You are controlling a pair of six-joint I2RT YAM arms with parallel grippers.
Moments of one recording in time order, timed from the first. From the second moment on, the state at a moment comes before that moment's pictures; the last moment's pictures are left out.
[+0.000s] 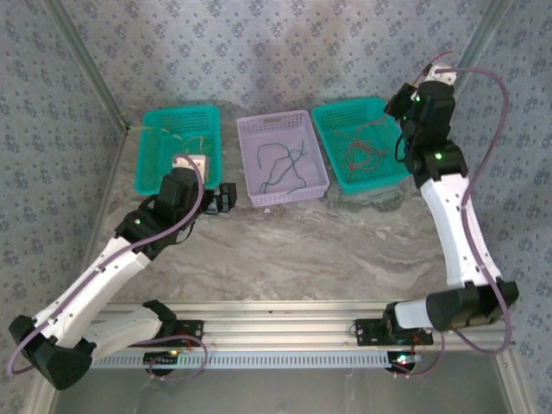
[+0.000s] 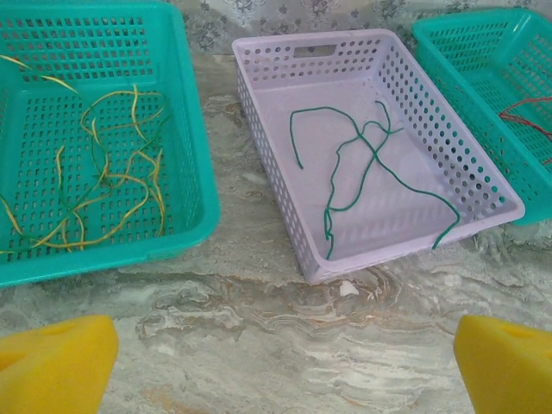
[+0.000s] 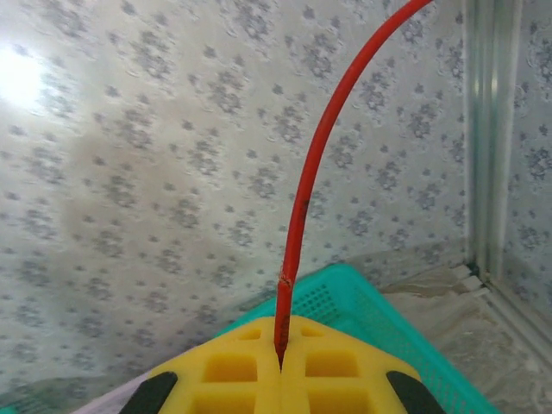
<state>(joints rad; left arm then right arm) -0.64 1.00 1.07 -0.63 -0.31 -0.39 0.12 1.40 1.61 -0.36 0.28 0.34</state>
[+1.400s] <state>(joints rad) -0.63 0.99 1.04 -0.61 -0.30 -0.39 0.13 2.05 2.01 -0.76 0.14 0.24</state>
